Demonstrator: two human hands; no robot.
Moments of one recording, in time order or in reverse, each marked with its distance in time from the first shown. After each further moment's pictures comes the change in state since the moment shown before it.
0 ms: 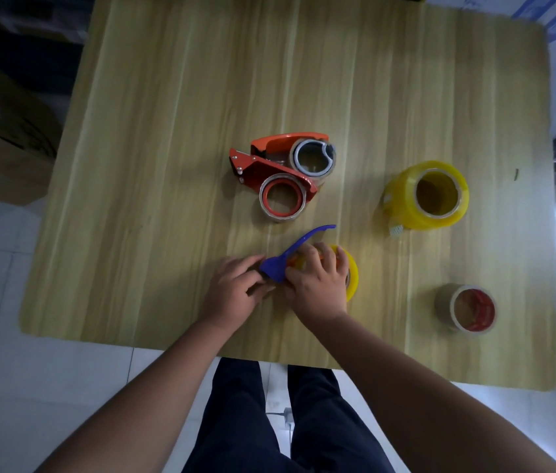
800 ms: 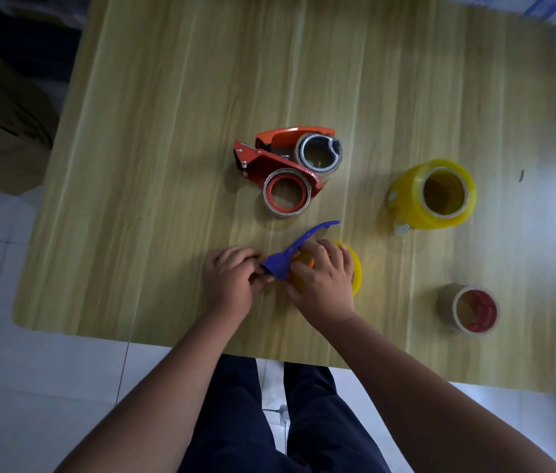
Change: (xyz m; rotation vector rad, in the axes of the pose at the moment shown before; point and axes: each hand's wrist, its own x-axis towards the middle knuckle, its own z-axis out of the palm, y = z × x) left_hand 0.008 -0.002 0.002 0.148 -0.023 -0.153; right_hand -0.001 0.006 -0.003 0.081 0.051 -0.010
